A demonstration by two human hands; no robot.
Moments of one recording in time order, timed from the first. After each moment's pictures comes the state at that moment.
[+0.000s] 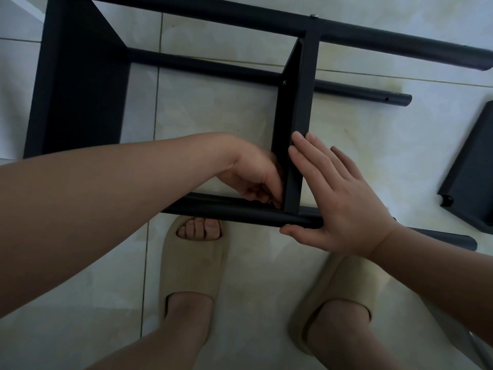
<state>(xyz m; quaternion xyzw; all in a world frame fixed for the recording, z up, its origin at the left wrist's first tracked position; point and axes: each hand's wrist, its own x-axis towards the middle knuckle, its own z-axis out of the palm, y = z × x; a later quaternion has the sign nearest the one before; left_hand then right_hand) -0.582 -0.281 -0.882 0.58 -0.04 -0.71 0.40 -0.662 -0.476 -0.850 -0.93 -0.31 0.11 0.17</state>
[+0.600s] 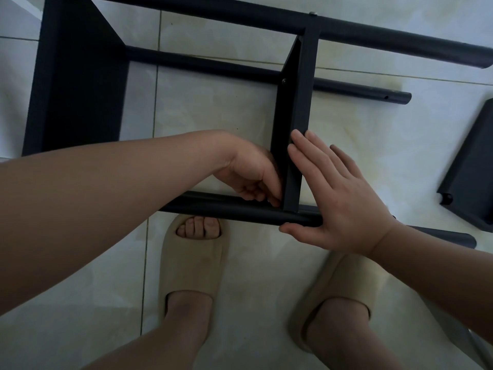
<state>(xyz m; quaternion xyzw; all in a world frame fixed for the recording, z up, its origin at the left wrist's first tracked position) -0.579 -0.277 -0.885 0.58 -0.03 -0.71 0.39 -0.662 -0.476 -0.850 -0.93 -0.31 0.11 0.17</state>
